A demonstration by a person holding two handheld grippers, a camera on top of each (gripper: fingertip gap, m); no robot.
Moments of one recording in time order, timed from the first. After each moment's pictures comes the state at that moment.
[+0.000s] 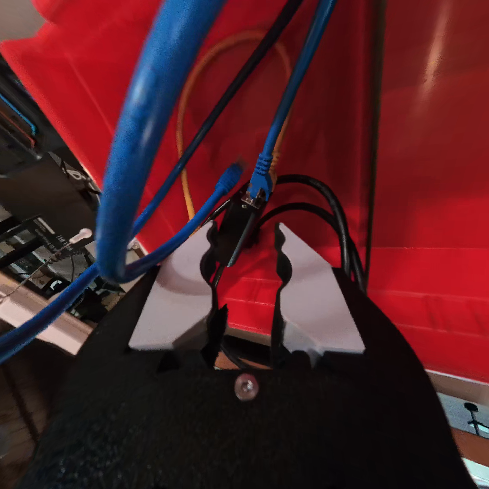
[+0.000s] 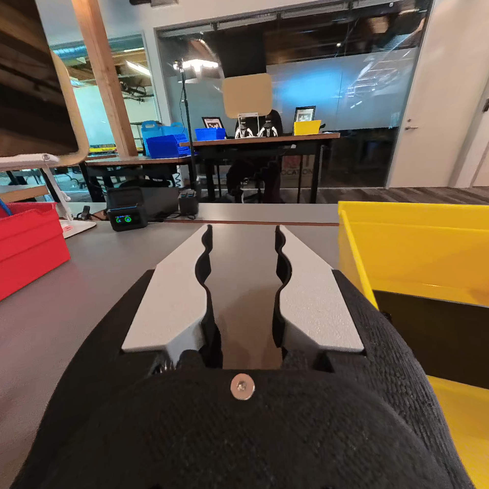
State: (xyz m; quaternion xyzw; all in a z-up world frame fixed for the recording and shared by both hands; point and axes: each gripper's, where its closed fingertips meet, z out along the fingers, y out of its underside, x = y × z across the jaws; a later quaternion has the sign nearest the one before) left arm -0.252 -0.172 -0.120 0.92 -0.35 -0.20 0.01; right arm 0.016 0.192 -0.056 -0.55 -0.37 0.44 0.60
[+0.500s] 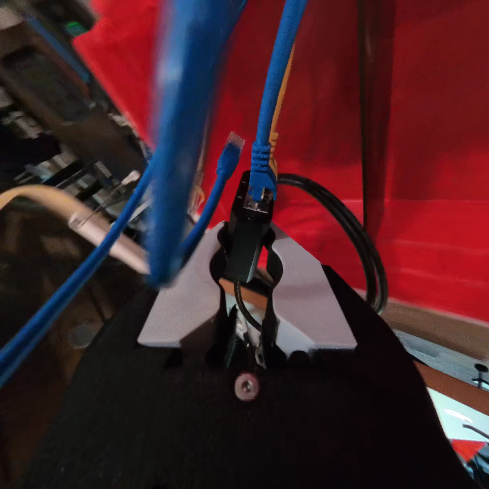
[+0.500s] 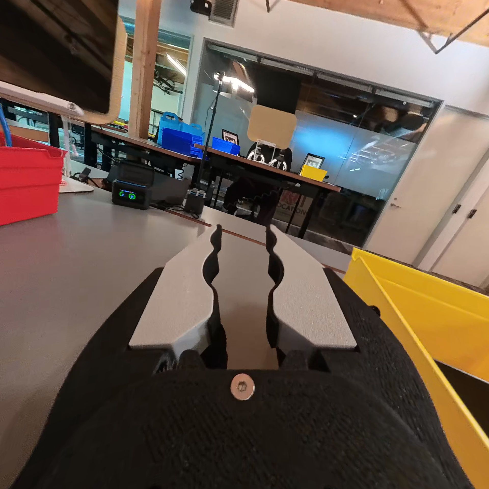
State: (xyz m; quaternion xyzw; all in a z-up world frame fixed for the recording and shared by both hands) left arm -0.251 -0.189 -0.068 0.88 -0.34 -0.32 0.08; right arm 0.001 0.157 -0.054 -0.44 -0.46 0.38 0.67
